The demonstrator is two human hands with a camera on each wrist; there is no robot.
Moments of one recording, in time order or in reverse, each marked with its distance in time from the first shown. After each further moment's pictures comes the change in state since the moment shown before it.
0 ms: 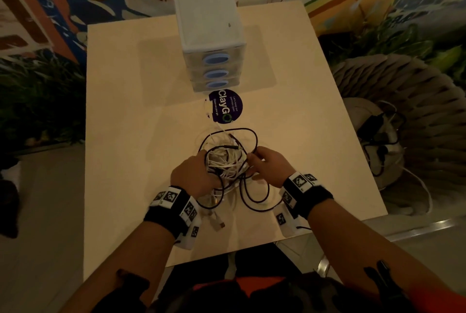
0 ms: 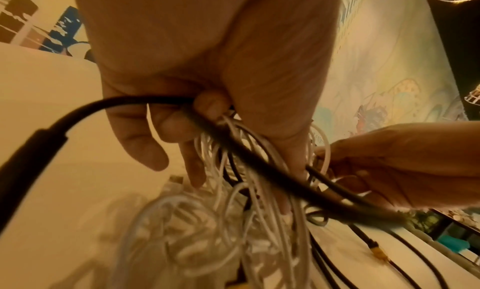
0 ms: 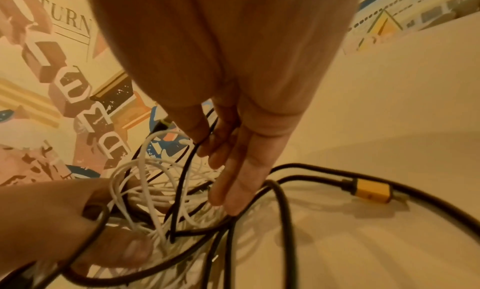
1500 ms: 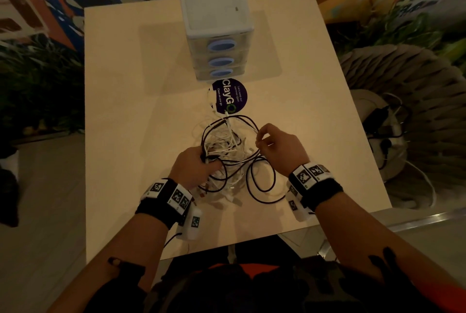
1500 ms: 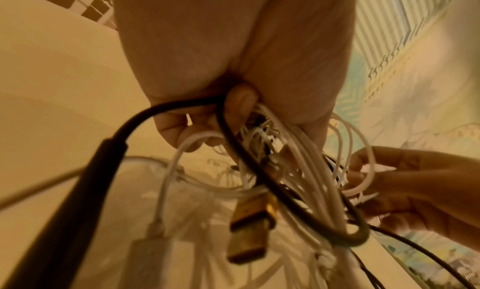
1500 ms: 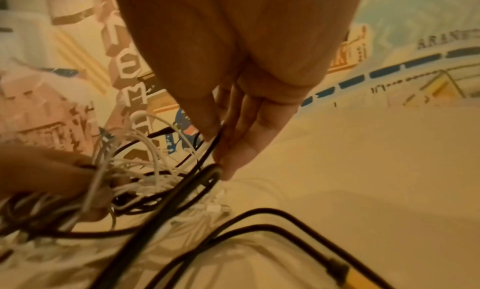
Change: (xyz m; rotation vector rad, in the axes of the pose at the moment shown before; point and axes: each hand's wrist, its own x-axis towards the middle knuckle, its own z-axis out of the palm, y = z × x) left_hand 0.005 -0.023 0.004 -0.383 0.041 0.087; right_hand -0.010 -0.020 -0.018 -0.208 0.236 -0.141
